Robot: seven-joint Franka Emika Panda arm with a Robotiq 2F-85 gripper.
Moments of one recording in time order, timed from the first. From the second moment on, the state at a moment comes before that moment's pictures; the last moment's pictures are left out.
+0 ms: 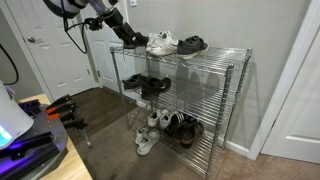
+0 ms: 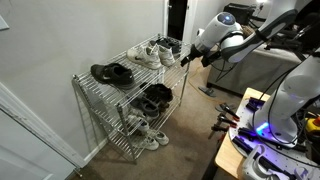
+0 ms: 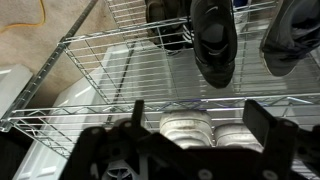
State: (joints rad) arm -0.24 -0.16 0.21 -2.65 -0.83 2.97 0.93
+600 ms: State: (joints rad) arm -0.25 -0.16 0.21 -2.65 -0.86 2.97 0.94
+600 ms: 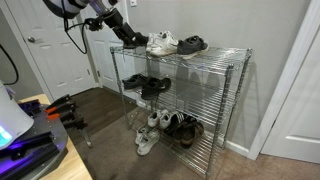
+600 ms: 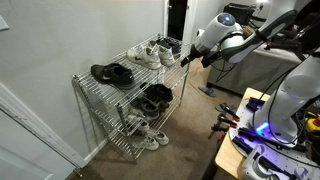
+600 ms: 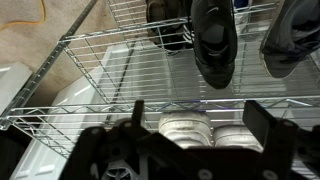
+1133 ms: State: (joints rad) arm -0.26 -0.01 0.23 -2.55 -1.15 2.97 1.22
